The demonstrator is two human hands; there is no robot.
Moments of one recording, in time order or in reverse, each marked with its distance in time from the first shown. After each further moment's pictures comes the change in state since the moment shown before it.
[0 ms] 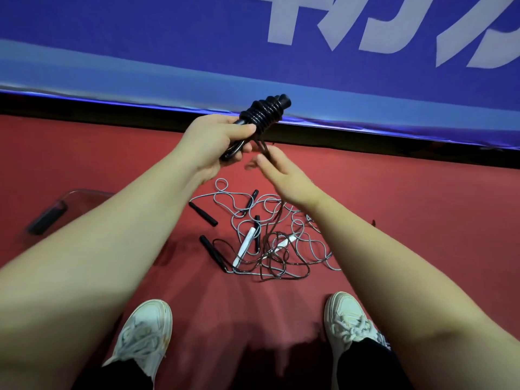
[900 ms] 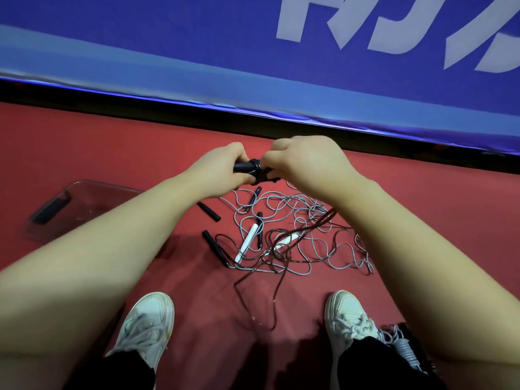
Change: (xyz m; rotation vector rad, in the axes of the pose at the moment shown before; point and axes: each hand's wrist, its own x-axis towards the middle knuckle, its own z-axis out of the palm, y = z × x) left_hand -0.005 -0.042 -0.024 1.052 -0.113 0.175; right_hand -0.013 -0.059 -0.021 -1.278 -0.097 -0.558
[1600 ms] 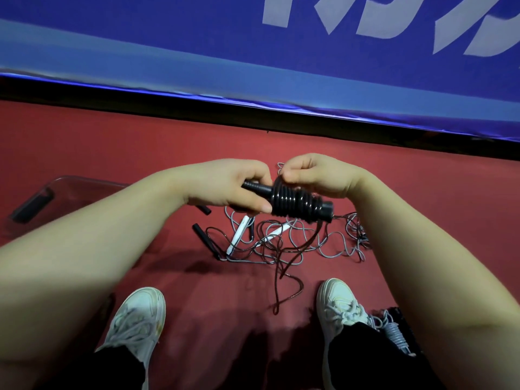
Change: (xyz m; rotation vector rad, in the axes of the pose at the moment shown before) left_hand -0.022 0.035 0.002 -0.400 -0.552 0.189; right_hand -0.047 0.038 0.036 1.506 -0.409 0.436
